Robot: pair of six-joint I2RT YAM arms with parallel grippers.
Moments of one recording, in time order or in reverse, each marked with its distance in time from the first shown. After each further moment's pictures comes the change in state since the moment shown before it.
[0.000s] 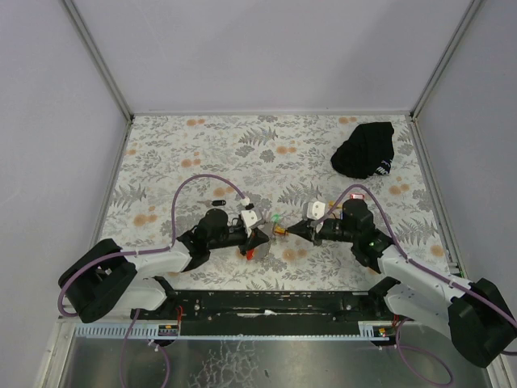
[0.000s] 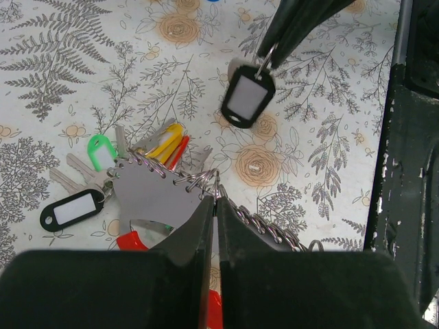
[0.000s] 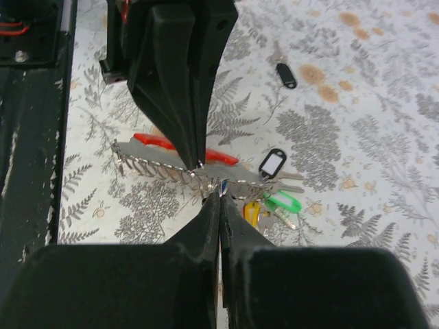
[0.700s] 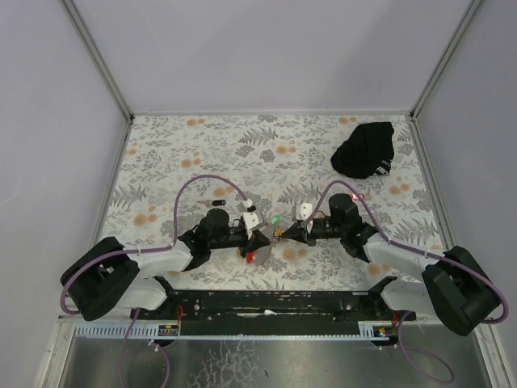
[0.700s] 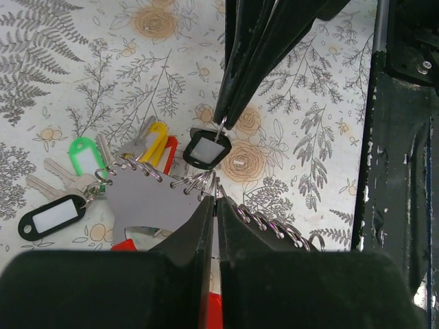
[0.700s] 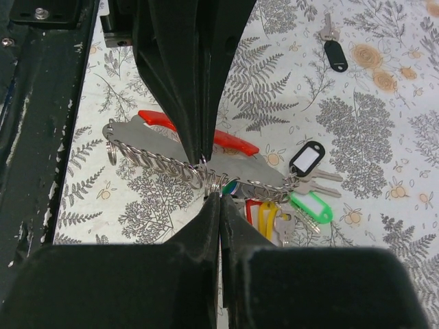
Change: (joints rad) left arm 0.000 0.011 -0.004 0.005 0.052 0.013; right arm 0.000 0.253 0.071 -0.021 -0.131 -0.130
